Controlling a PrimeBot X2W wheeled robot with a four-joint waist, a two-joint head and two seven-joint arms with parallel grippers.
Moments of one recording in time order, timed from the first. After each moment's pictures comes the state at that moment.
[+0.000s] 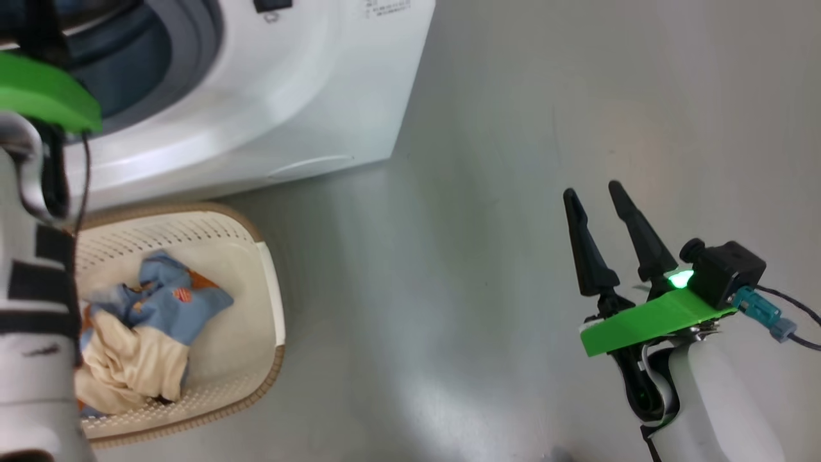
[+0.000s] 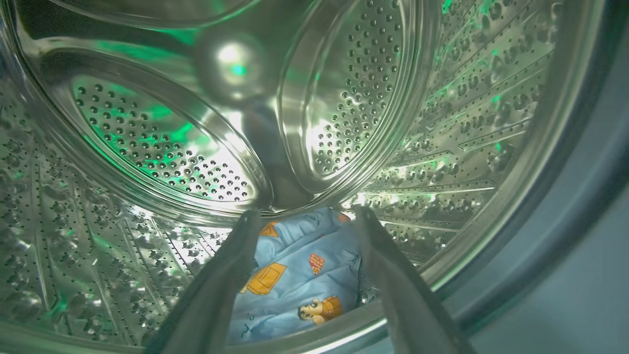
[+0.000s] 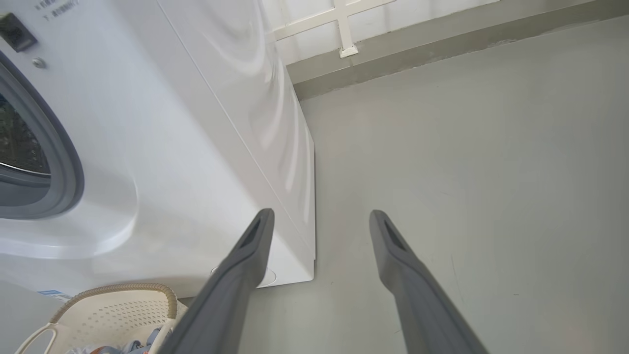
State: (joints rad) left arm -1.02 0.18 0.05 0.69 -0.10 -0.06 -0.26; right arm -0.37 -0.06 0.11 0.23 0.38 0.13 -0.25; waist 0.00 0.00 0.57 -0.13
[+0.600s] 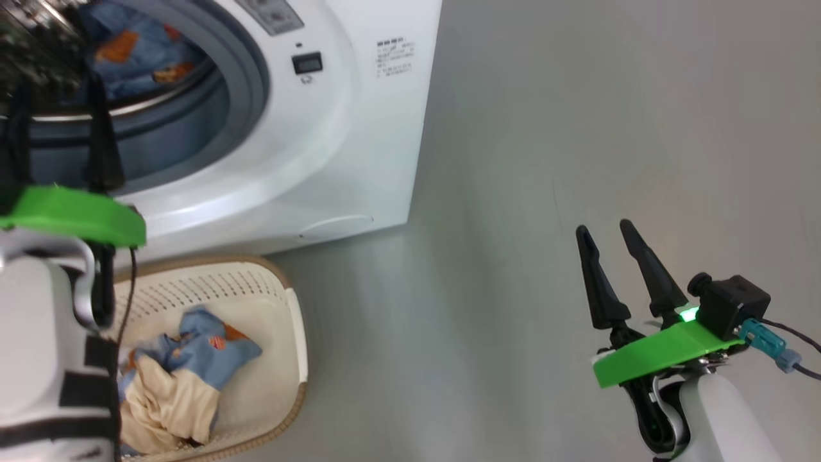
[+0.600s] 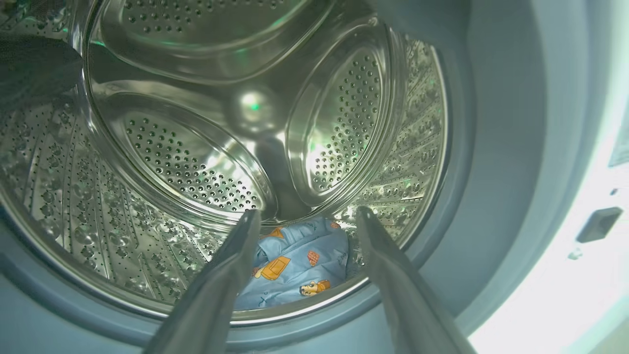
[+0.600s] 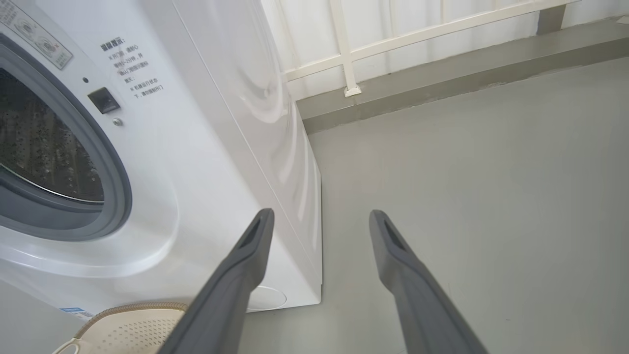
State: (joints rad) left arm -0.71 0.14 0.10 0.50 -0.12 -0.09 -0.26; right arm -0.28 -0.08 0.09 0.23 0.38 0.13 -0.25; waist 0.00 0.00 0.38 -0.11
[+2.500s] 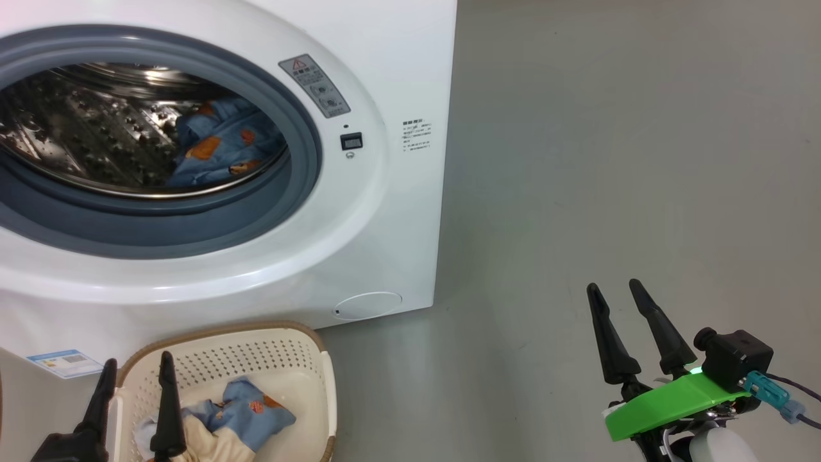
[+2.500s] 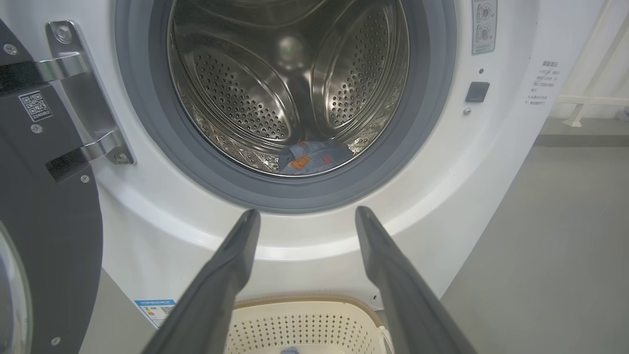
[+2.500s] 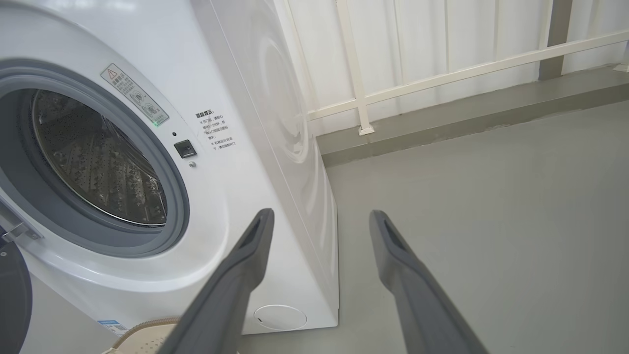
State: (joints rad) left arm 0.04 0.04 0.13 0.10 -0.14 -0.05 -0.26; right arm -0.14 -0.09 0.08 0.22 0.39 0.13 -0.25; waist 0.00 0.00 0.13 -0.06
